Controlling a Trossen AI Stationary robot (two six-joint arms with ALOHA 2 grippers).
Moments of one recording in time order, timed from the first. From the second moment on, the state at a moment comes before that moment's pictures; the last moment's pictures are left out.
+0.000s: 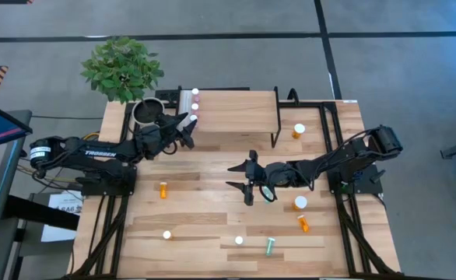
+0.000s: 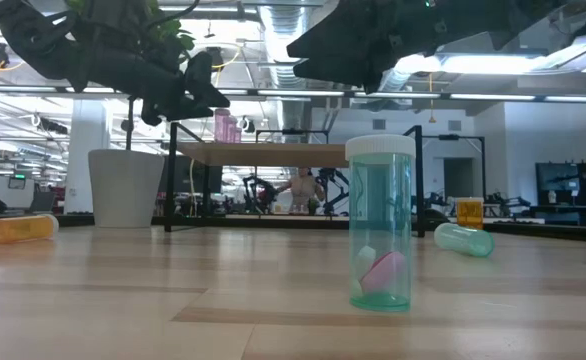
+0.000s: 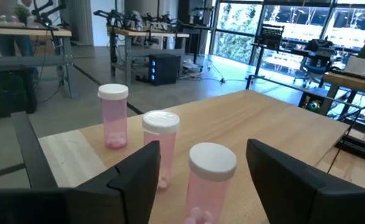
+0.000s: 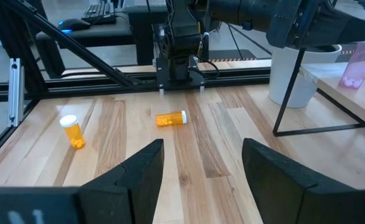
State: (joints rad) left arm 0.30 1.13 0.37 0.71 -0.51 -0.16; right arm 0.21 1.58 0.81 0.55 0.34 0.11
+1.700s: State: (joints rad) left arm -0.46 1.12 0.37 0.89 -0.48 0.05; right arm 0.61 1.71 0.86 0.39 0.31 0.44
